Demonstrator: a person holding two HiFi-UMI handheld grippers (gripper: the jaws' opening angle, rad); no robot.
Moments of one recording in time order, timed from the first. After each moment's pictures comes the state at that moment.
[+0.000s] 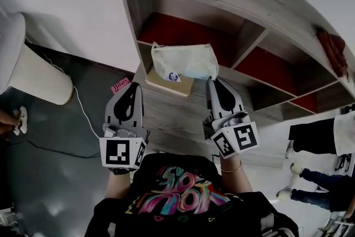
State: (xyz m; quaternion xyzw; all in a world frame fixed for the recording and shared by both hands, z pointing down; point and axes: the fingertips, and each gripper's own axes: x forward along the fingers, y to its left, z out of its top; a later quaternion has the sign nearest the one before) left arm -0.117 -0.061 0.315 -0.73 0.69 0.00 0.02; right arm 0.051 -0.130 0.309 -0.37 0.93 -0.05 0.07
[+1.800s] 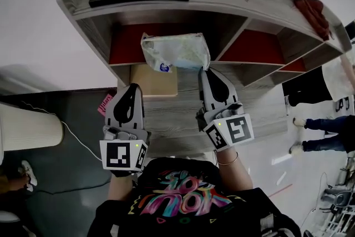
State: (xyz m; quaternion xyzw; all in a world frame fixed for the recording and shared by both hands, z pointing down) left arm -0.107 -0.130 0.330 -0.83 0.55 0.02 -0.01; right arm 0.054 -0.161 0.310 -0.52 0.85 -0.02 0.07
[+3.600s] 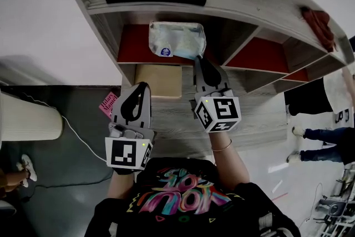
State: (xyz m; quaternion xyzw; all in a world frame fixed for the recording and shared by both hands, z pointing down) left arm -0.103 -0.131 0.325 -0.83 0.55 0.02 -0.01; right arm 0.033 -0.218 0.342 -0.54 0.84 -0.03 0.01
